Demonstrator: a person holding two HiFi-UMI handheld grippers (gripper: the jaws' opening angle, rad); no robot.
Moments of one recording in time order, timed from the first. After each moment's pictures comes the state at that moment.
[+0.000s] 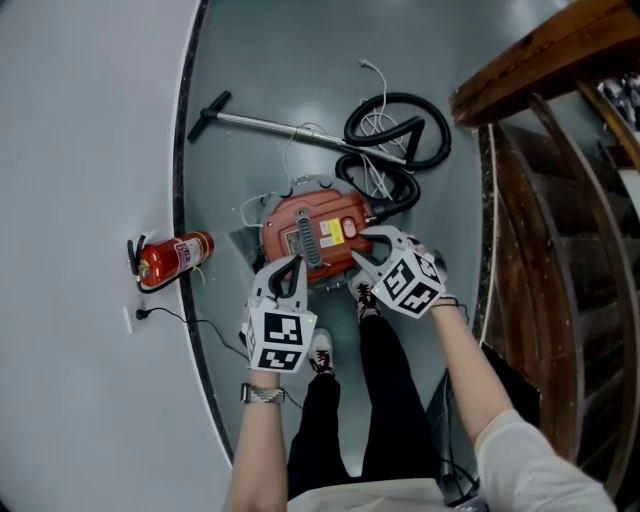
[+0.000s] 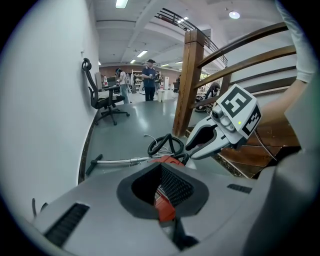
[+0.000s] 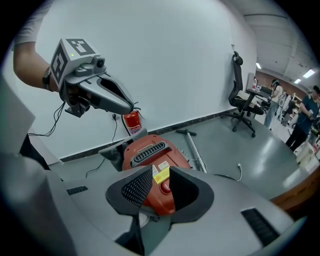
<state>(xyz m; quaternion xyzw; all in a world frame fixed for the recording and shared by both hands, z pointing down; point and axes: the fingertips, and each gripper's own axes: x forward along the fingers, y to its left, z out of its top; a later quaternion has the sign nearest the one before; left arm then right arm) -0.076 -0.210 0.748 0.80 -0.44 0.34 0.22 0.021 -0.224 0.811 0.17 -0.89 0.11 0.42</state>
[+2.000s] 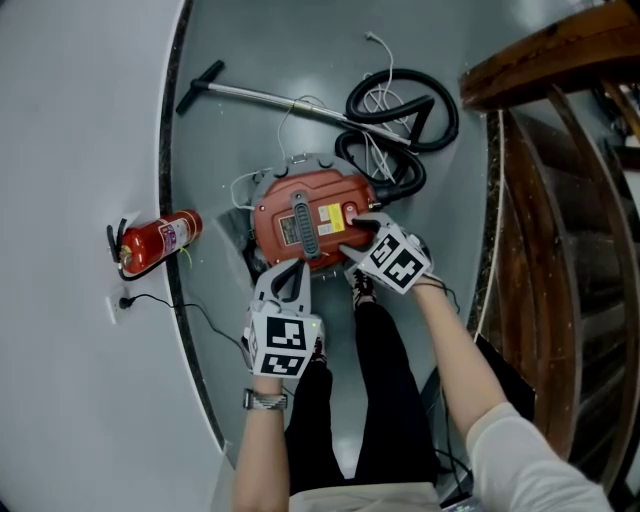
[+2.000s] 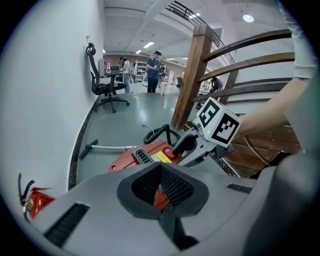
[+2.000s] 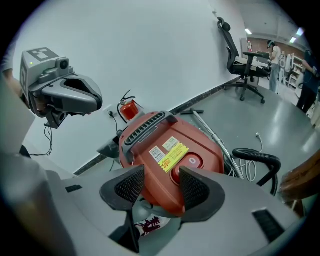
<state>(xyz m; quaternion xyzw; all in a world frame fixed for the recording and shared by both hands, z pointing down) -0.068 -0.180 0.797 0.78 -0.43 0.35 0.28 0.009 -0.207 0.906 0.14 -0.85 0.25 0.44</state>
